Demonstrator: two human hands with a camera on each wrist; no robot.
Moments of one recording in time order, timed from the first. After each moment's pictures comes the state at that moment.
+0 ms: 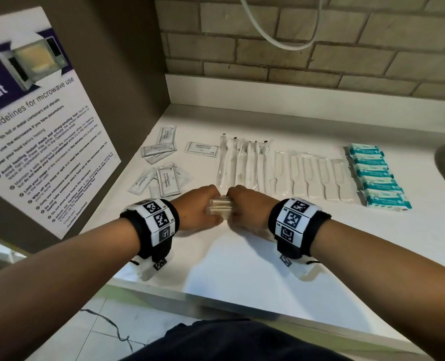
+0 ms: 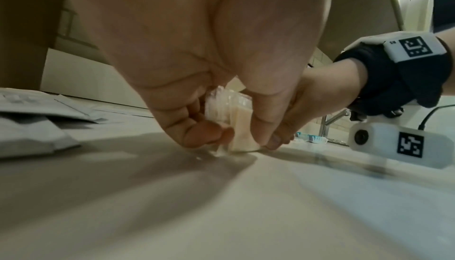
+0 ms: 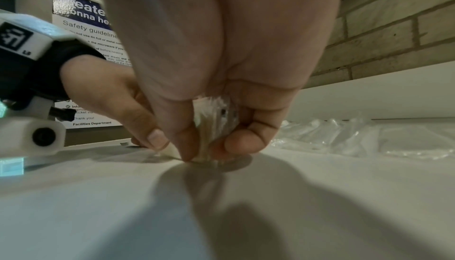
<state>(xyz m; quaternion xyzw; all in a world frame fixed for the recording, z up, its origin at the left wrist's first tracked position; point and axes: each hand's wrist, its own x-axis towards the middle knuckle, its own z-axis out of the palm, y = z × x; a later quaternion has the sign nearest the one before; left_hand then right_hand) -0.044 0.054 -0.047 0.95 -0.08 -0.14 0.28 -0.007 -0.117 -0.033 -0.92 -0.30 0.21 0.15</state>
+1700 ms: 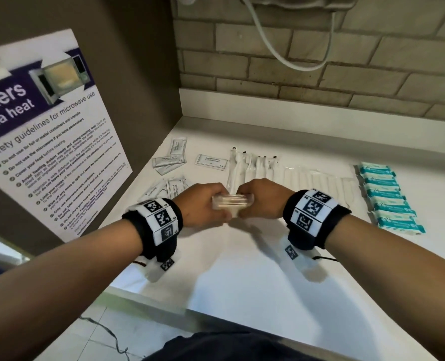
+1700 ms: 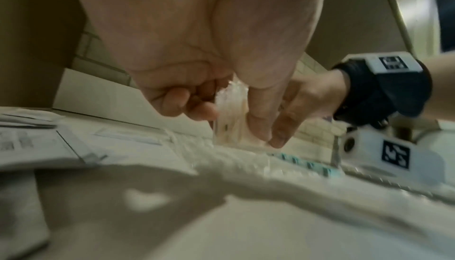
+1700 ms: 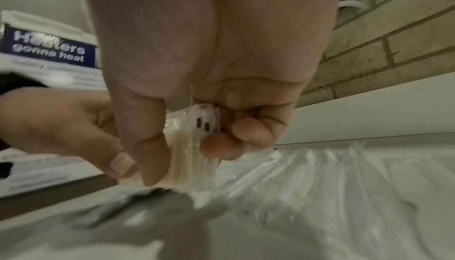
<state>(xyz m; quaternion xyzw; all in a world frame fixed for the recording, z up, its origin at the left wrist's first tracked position) -0.034 0.064 -0.017 0.93 -0.06 -0.09 0.35 0.030 -0.117 0.004 -0.91 -0.33 0.21 0.15</state>
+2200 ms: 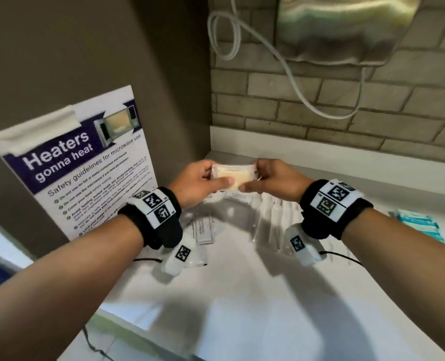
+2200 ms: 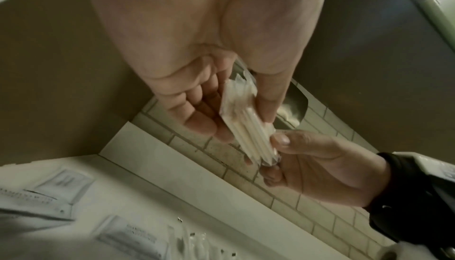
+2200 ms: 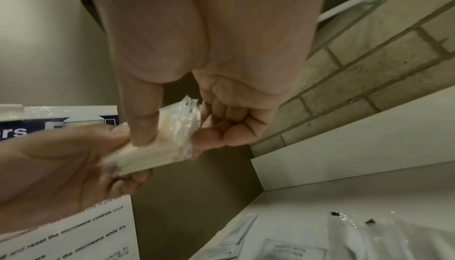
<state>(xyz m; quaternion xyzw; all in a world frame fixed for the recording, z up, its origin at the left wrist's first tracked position) 0.001 0.118 0.059 0.80 0.04 0.06 0.60 0.087 -0.065 0.071 -0.83 -0.30 0.18 0.43</state>
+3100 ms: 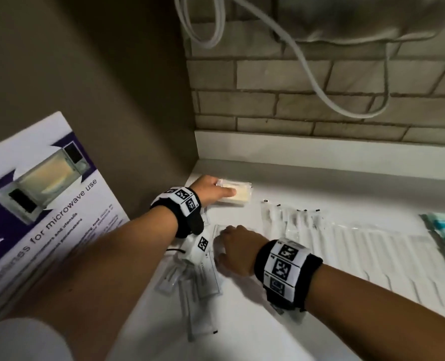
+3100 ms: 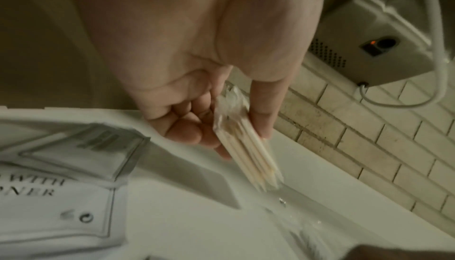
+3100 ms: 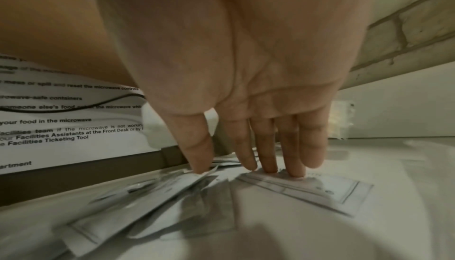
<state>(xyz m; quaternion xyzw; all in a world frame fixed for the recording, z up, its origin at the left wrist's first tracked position) 0.183 0.172 -0.023 0.87 0.15 -0.10 0.46 0.097 0.025 -0.026 -0.92 -0.35 0.19 0.03</state>
